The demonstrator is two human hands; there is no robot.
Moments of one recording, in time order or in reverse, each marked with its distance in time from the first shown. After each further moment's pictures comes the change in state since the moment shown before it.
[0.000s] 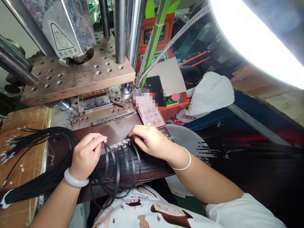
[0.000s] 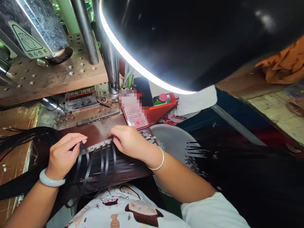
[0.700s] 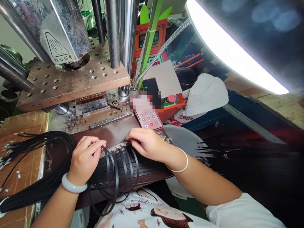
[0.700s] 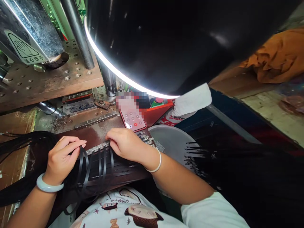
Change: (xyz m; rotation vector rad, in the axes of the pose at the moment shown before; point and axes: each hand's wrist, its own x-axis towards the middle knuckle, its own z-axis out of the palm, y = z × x) left_hand 0.002 0.001 -0.002 0.057 -0.011 0.049; right_hand 0.000 -0.001 0.000 0.031 0.020 -0.016
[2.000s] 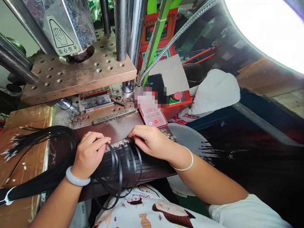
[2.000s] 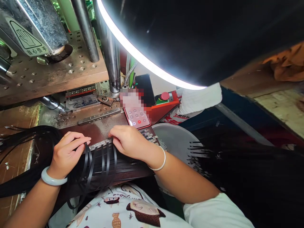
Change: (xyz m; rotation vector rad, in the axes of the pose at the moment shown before) left_hand 0.002 0.003 0.002 -0.010 -0.029 0.008; right_hand 0.000 -0.001 0.000 -0.014 -0.020 -0.015
